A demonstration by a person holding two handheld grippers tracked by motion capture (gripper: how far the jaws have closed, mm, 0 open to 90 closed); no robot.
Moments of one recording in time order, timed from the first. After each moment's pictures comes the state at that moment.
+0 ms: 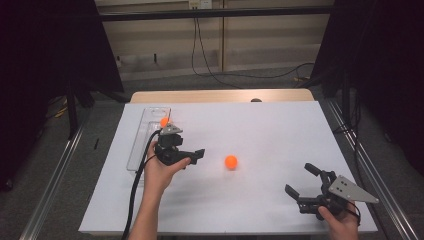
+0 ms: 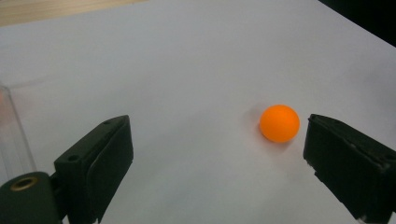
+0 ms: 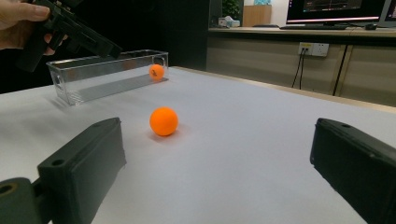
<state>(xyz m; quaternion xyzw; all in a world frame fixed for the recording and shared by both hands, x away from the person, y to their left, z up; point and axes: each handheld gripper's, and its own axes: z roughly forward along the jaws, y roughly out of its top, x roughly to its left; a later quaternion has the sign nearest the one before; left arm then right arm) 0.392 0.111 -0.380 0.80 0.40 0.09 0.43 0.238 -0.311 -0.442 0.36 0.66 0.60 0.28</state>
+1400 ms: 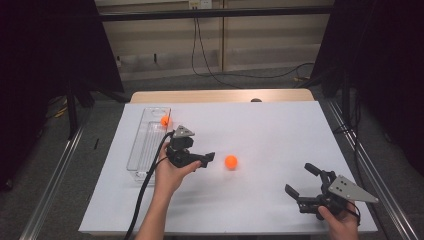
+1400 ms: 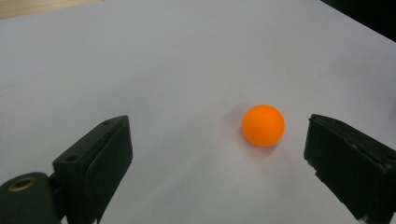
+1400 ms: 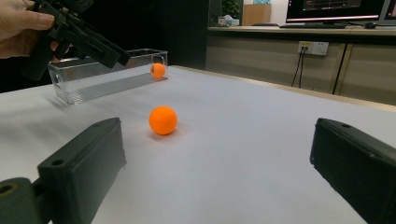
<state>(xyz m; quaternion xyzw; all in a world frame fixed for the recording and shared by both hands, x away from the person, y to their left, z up) 0.390 0.085 -0.391 0.81 0.38 0.08 0.43 0.239 -0.311 -0.443 0.36 0.67 0.59 0.28</state>
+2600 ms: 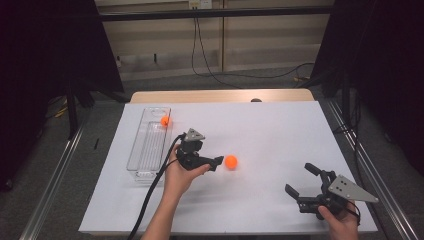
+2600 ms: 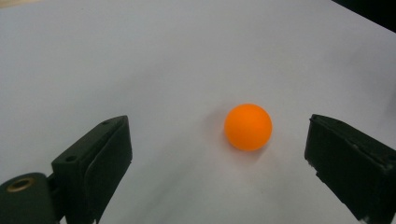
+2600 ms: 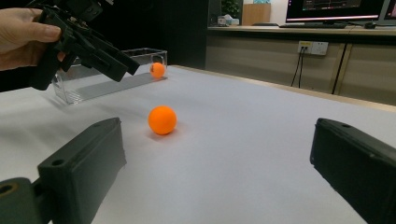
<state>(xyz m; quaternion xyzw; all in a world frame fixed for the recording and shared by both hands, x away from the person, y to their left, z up) 0.389 0.063 -0.404 0.83 0.35 0.08 0.43 0.239 -0.311 -0.443 0.36 0.67 0.59 0.28</state>
